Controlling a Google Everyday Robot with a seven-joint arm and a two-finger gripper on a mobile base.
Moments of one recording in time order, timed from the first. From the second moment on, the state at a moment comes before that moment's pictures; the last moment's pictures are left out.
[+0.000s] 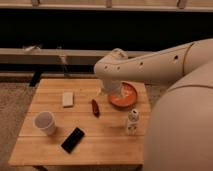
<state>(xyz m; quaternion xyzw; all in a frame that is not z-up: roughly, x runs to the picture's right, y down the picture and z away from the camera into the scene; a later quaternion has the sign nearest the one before) 0.030 0.037 0.726 -0.14 0.18 0.73 0.65</state>
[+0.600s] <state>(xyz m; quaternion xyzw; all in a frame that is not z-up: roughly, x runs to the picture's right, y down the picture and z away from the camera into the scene) 0.023 0.036 0.729 -0.15 0.17 0.72 0.66</state>
